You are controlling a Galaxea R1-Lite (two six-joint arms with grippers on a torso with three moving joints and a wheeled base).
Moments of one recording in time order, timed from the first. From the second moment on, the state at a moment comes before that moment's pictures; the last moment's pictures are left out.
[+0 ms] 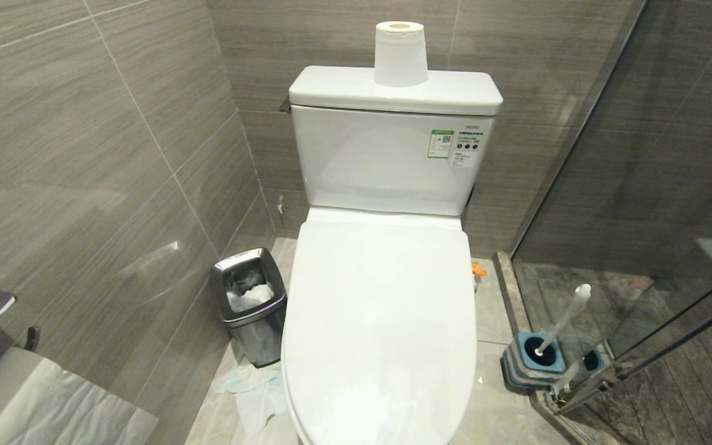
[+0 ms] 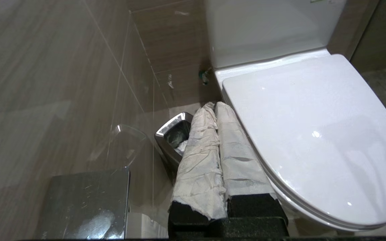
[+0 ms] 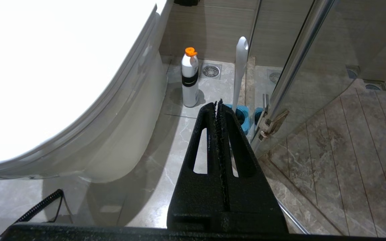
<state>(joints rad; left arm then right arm) -0.01 0.64 -0.77 0.09 -0.21 0.20 0.01 0.00 0.00 0.00 -0.03 0.04</state>
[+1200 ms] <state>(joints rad) -0.03 1.09 -0.98 -0.06 -0.09 0.26 0.01 0.00 0.00 0.00 -0.03 0.04</state>
